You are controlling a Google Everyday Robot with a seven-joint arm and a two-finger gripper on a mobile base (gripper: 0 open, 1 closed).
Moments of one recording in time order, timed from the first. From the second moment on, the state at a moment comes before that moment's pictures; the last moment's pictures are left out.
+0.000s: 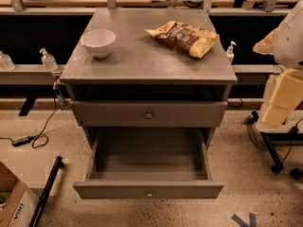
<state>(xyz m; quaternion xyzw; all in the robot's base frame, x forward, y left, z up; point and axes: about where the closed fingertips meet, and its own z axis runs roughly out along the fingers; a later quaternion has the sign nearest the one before) 0.438 -0.217 0.976 -0.60 0.78 -0.03 0.16</state>
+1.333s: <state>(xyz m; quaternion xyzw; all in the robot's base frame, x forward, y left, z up) 0.444 -0.202 0.876 -0.62 0.77 0.02 0.16</state>
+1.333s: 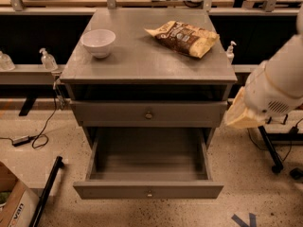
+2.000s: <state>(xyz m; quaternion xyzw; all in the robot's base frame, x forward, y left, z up) 0.456 -0.198 0.816 -0.62 0.76 0.03 0.17</state>
